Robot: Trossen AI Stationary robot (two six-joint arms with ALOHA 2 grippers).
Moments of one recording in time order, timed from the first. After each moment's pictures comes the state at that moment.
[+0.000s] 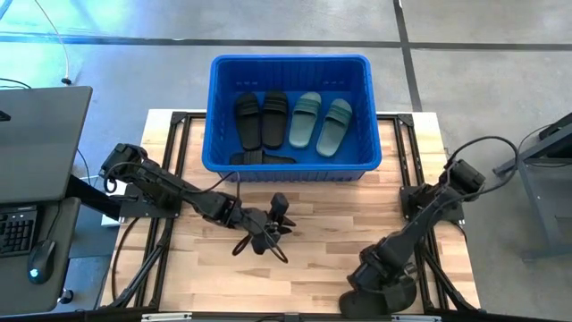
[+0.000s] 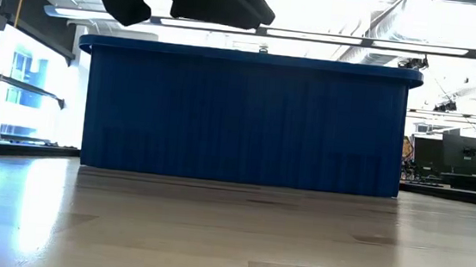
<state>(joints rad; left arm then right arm) -0.25 1.63 1.03 0.02 -0.31 0.68 0.78 1.72 1.19 -0.93 -0.50 1.95</state>
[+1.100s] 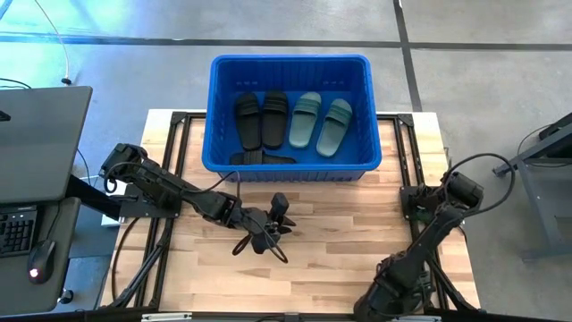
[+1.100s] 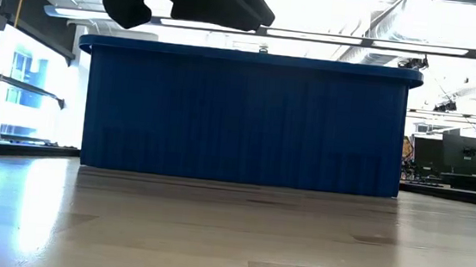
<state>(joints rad) -0.25 1.63 1.03 0.02 -0.31 0.70 0.93 1.82 1.20 -0.97 -0.65 2.34</state>
